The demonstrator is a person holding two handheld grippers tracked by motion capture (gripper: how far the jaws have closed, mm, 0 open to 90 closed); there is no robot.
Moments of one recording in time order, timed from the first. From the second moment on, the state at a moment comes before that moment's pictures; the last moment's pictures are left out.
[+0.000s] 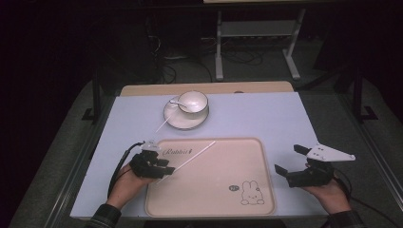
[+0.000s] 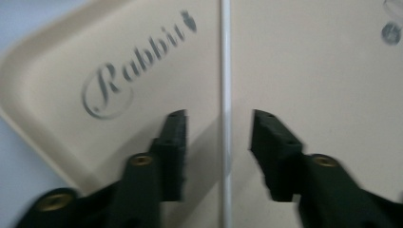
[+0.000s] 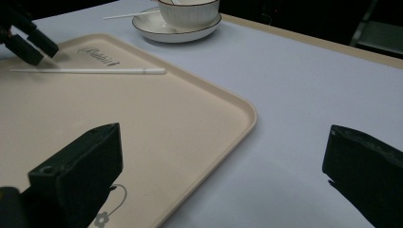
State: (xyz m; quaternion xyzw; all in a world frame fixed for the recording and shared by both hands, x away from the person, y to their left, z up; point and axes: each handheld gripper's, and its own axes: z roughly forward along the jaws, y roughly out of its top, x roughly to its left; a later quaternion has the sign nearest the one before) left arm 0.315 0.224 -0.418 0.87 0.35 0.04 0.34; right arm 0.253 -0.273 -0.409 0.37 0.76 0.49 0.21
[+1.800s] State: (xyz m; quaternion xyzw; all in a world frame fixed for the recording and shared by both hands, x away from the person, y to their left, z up) left arm 0.516 0.195 -0.421 0.85 0.42 0.14 0.28; right arm 0.253 -0.279 -0.410 0.37 0.76 0.49 0.21
